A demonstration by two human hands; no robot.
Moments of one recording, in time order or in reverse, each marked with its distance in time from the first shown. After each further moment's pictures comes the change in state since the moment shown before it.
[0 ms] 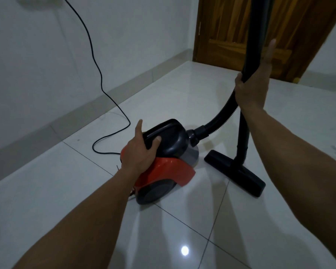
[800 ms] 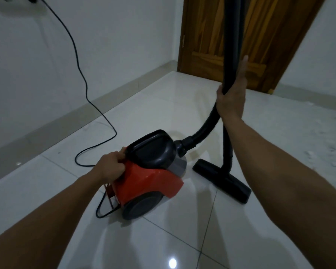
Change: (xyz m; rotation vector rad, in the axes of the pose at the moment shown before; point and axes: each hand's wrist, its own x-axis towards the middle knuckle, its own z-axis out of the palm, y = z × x) left_hand 0.032 -0.038 -0.049 0.294 -0.498 -0.129; right_hand -0.005 -0.012 0.015 -0.053 -0.003 -0.021
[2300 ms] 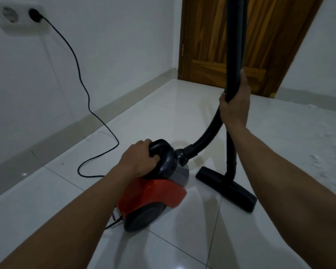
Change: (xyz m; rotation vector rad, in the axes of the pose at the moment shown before) left_hand 0.012 0.089 -0.006 0.051 0.193 0.207; right_hand 0.005 0.013 -0.004 0.033 0.022 0.009
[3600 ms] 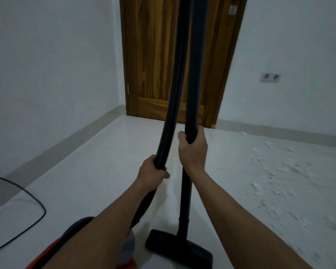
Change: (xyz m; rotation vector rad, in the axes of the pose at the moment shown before) left_hand 0.157 0.200 0.044 -0.786 -0.123 0.094; right_hand 0.062 0.002 -0.043 0.184 0.100 0.257
